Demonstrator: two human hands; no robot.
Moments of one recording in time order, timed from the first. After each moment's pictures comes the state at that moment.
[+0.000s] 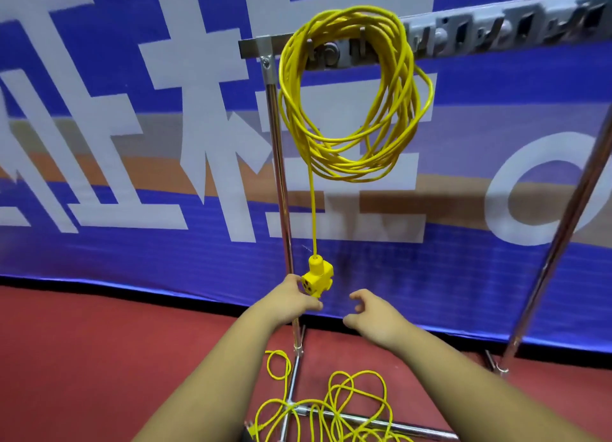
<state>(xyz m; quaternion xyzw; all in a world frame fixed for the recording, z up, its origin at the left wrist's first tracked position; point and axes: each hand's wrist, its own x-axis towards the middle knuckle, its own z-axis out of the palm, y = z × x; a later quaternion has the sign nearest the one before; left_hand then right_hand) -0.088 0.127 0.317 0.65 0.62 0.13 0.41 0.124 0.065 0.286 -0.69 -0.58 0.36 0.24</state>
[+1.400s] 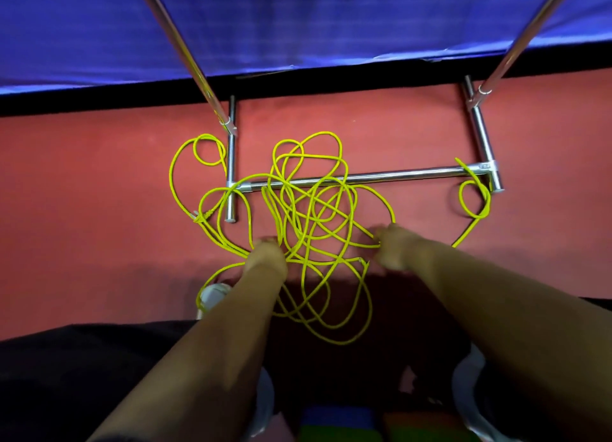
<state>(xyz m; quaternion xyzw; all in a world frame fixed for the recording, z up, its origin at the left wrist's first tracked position) -0.074 -0.035 -0.107 0.65 0.68 -0.23 0.26 0.196 -0.098 -0.067 -0.70 -0.54 0.42 -0.18</state>
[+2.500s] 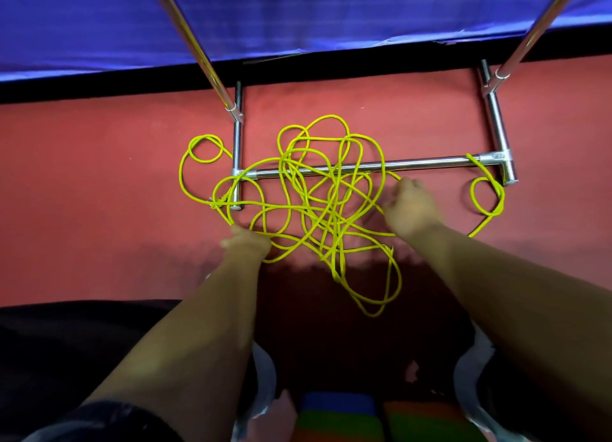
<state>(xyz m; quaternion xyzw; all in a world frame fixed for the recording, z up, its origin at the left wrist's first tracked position) -0.106 -0.014 -0.097 0.40 0.85 -0.12 0.32 0.206 -0.082 -0.067 -0.84 -0.44 0.31 0.10</state>
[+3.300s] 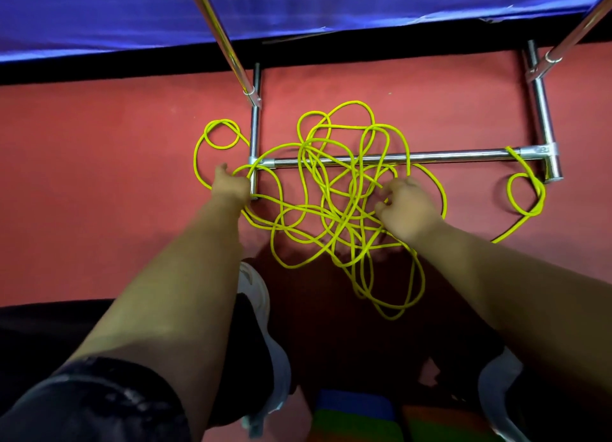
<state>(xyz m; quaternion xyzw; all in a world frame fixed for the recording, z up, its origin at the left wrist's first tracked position) -0.138 0.083 -0.071 0.40 0.82 0.11 0.39 0.164 -0.066 -0.081 -0.78 -0.50 0.34 0.13</state>
